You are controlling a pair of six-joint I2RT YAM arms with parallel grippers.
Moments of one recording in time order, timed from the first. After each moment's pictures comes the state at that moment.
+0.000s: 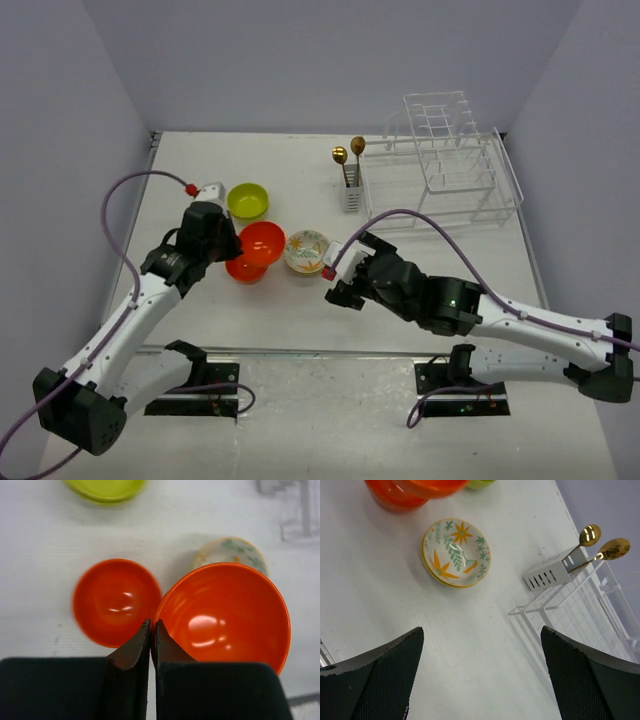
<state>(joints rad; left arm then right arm) -0.50 1.05 0.90 -0.58 -0.14 -0.48 1.22 1.07 0.99 -0.47 0.44 -0.34</state>
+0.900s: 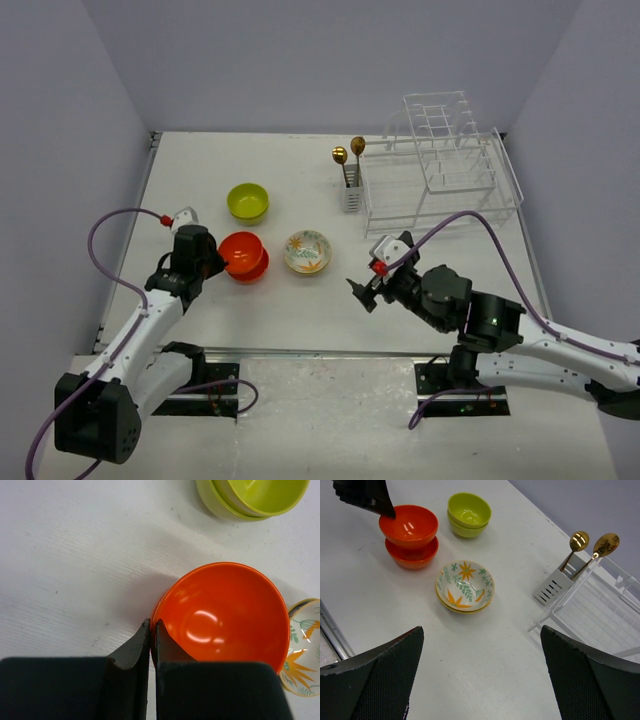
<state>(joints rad) -0.18 0.92 0.54 -0.35 -0.21 -0.63 1.22 0.73 0.80 -0.29 0.45 -0.15</state>
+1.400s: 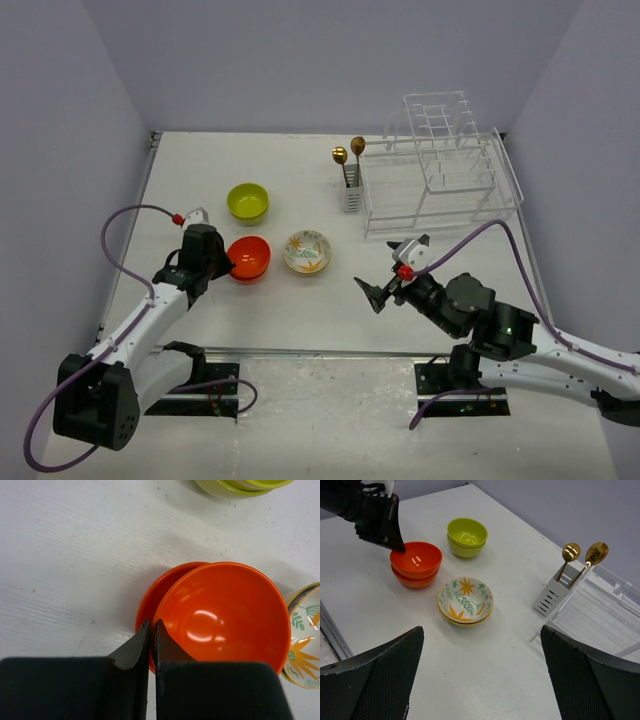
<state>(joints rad) -0.22 1.01 0.53 -0.30 -0.16 -0.61 1.23 0.60 0.71 -0.21 0.45 -0.14</state>
